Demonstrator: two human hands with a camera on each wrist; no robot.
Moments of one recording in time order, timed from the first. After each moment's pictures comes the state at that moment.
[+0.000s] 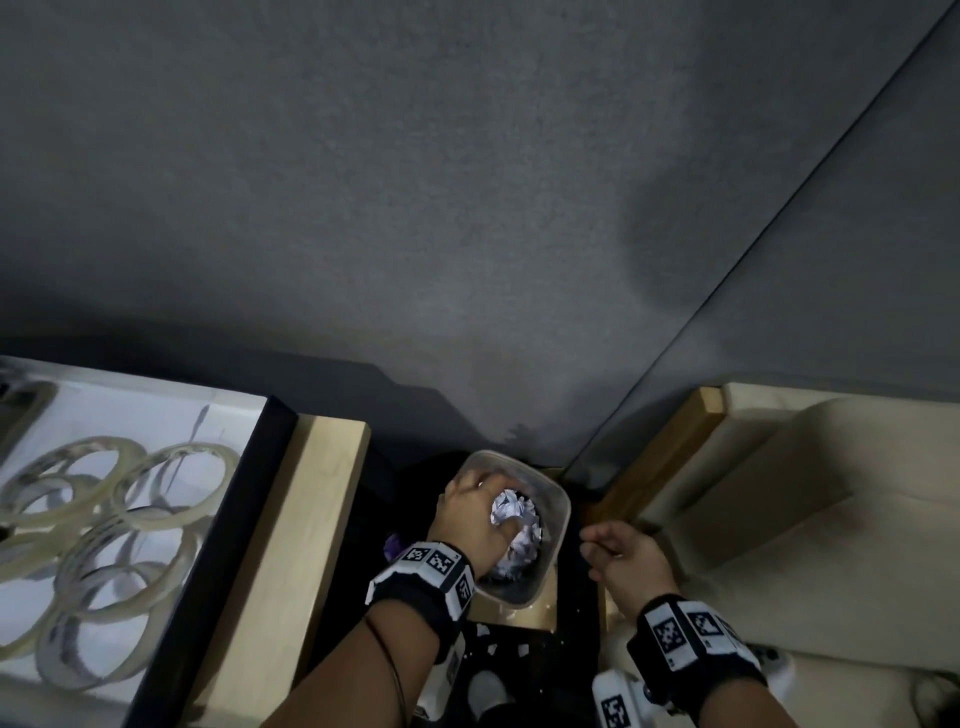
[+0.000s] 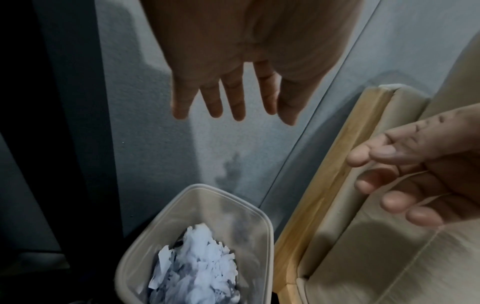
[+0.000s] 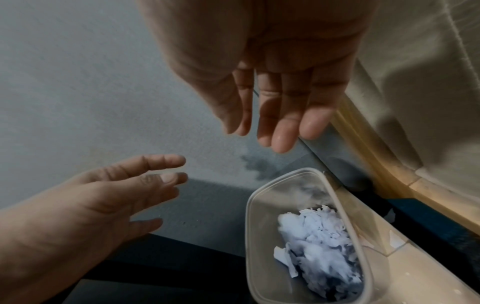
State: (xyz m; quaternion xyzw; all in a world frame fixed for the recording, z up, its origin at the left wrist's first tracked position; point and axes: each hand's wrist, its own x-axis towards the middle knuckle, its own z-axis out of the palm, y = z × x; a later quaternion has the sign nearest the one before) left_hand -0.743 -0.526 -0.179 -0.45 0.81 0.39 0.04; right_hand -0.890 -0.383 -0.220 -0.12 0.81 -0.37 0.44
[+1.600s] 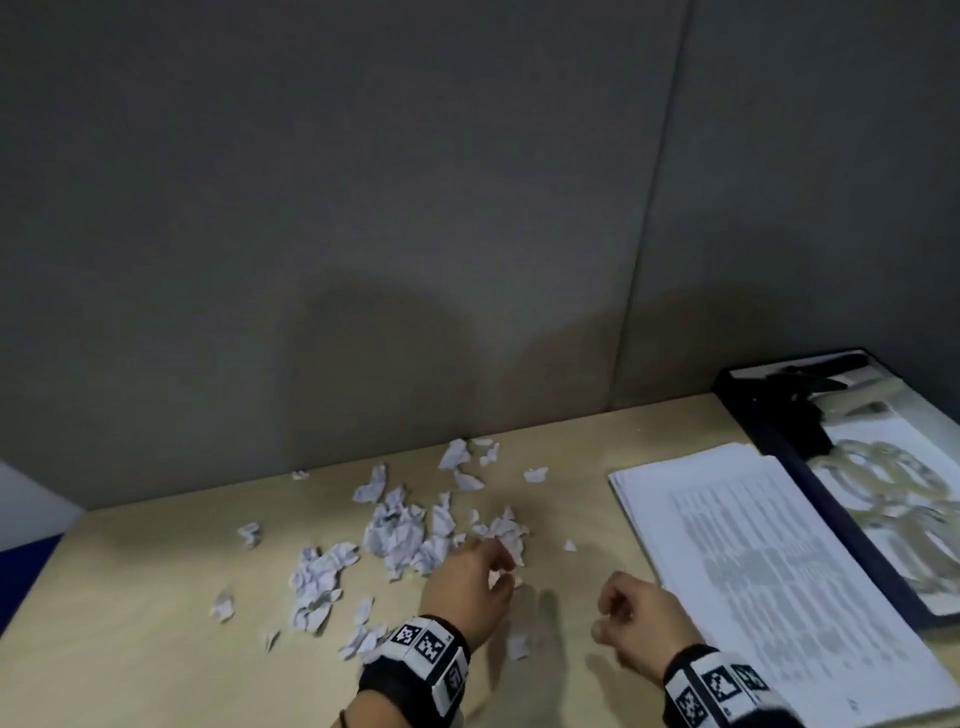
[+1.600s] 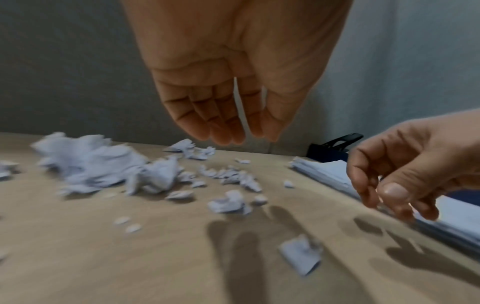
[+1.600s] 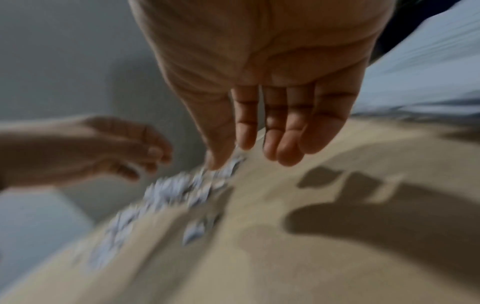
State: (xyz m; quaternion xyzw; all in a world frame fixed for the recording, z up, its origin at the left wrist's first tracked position) left_hand -0.170 -0.186 -0.002 -0.85 0.44 0.20 -0.20; right_hand -0.357 -0.311 -0.009 -0.76 0.46 0.06 0.46
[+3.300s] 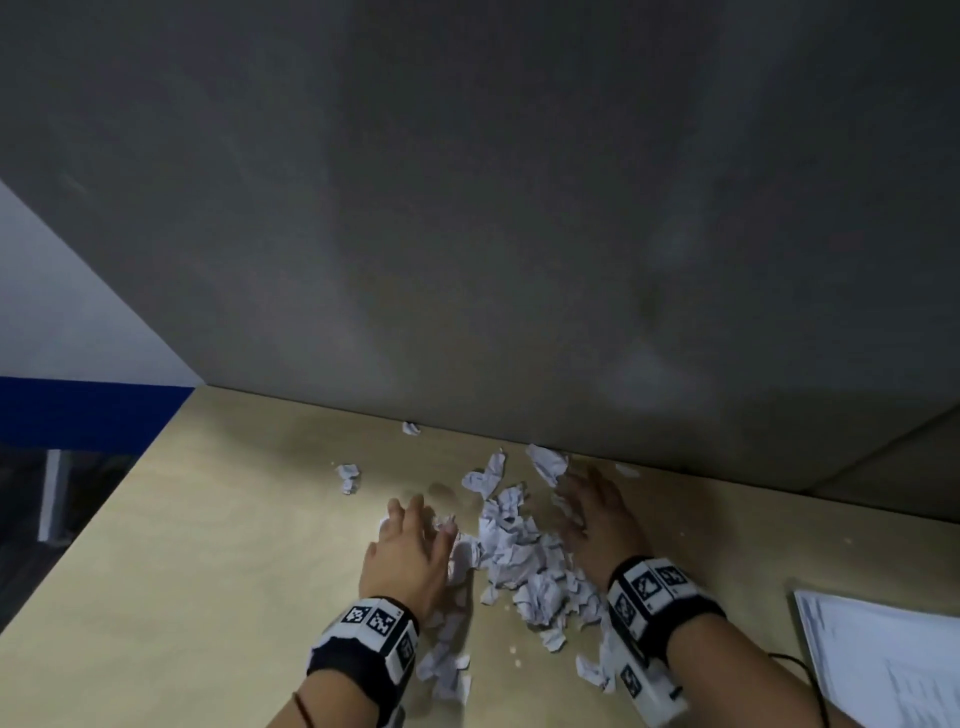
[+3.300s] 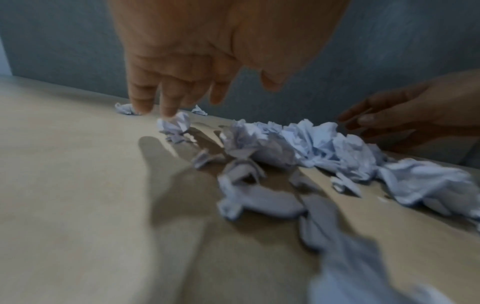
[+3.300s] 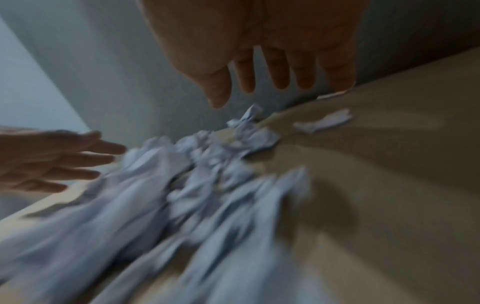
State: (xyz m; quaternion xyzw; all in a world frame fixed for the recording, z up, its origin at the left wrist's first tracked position) left_hand -0.010 -0.097 -0.061 -0.95 0.09 0.20 -0.20; right_hand -0.090 -0.332 -0.067 -0.92 0.23 0.10 0.30
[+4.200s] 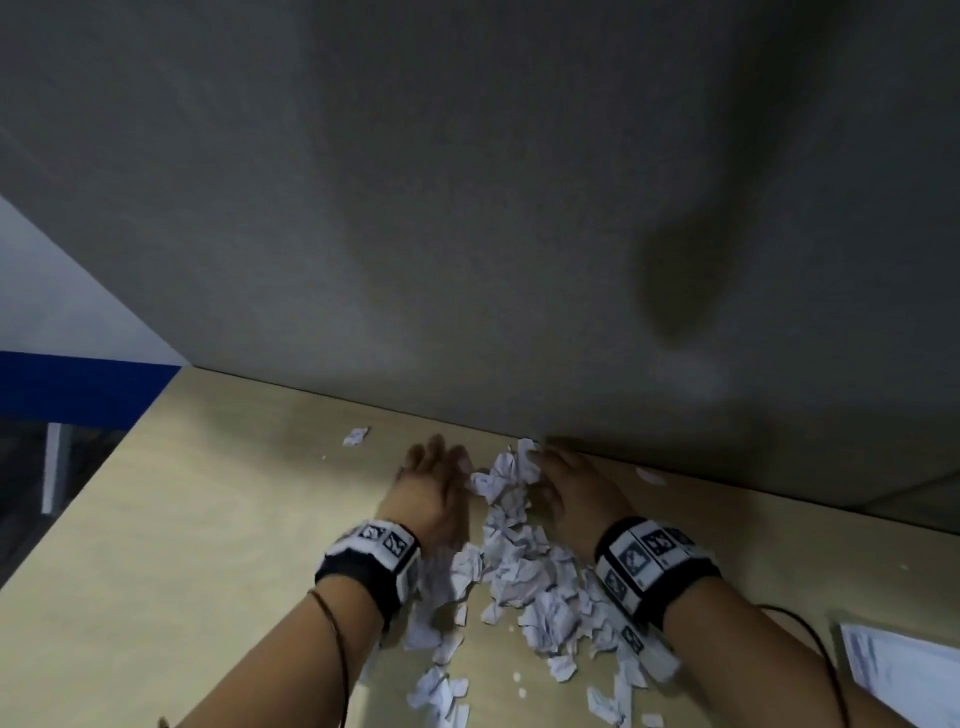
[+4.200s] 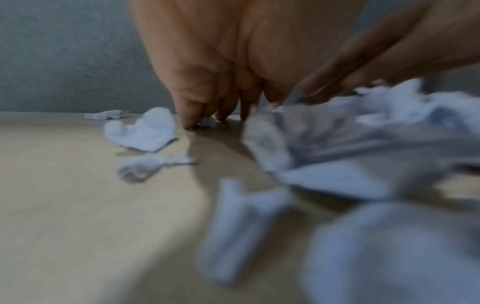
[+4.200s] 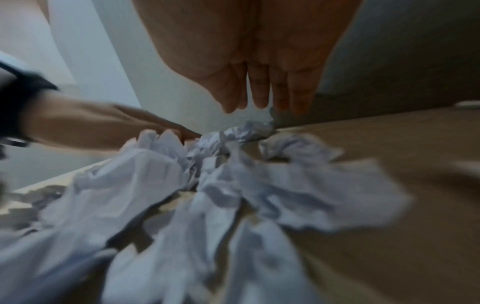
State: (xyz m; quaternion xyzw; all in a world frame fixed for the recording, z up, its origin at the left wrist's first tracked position) left_hand 0.069 -0.135 -0.079 -0.93 0.26 0.24 -0.12; right_hand -0.029 -0.331 -0.050 -0.95 0.09 0.15 0.26
